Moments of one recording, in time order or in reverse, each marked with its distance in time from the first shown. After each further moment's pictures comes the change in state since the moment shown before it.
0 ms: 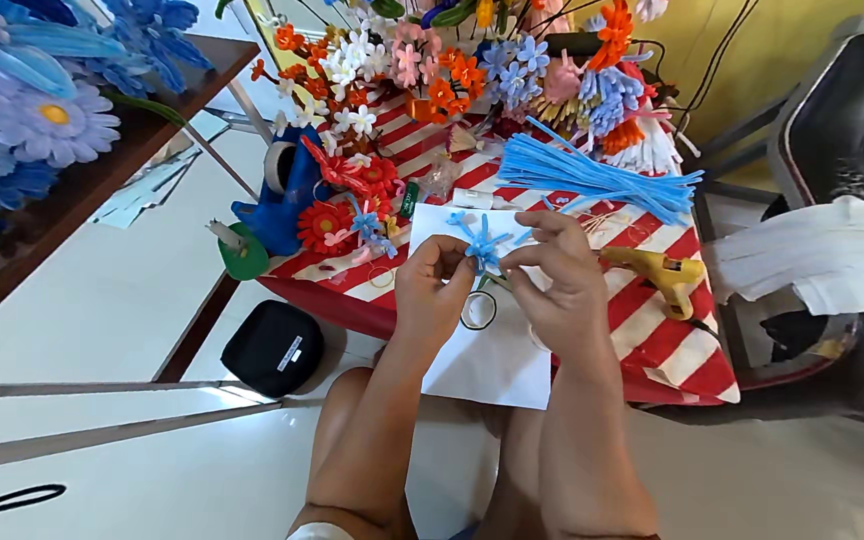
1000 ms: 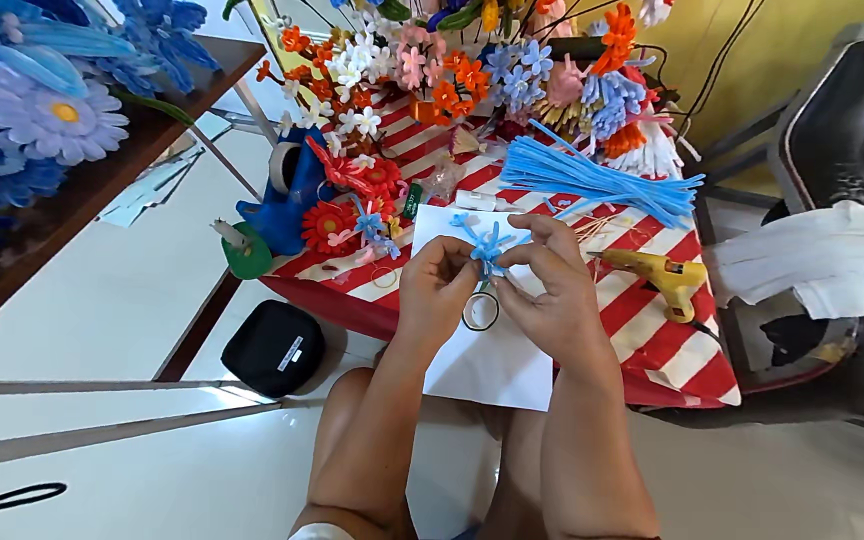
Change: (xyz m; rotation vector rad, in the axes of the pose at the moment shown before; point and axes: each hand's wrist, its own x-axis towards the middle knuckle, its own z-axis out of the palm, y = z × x) left_hand 0.002 0.001 -0.003 -0.100 -0.046 -0.086; right_hand -0.001 -0.003 0.004 -0.087 -0.083 0.021
